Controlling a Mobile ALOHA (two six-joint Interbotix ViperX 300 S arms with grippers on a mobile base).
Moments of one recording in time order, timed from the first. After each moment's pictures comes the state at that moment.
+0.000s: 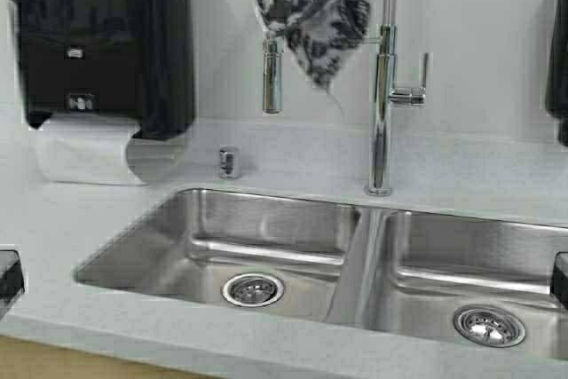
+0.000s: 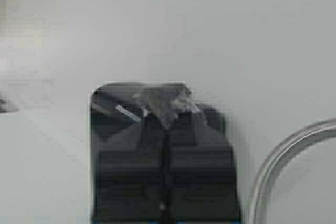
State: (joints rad) left arm -0.01 -1.29 1.37 -0.01 -0.27 -0.08; right arm 0.60 -0.28 0.58 -0.10 -0.58 0.07
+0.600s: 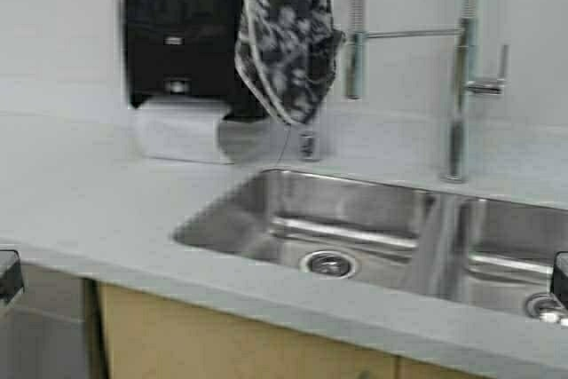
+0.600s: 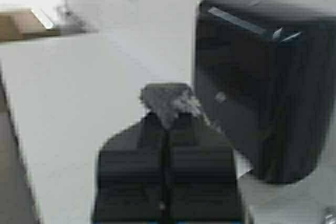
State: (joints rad) left arm -0.01 -1.33 1.37 -0.04 -0.27 -0.08; right arm 0.64 -0.31 0.77 -0.10 -0.54 0.07
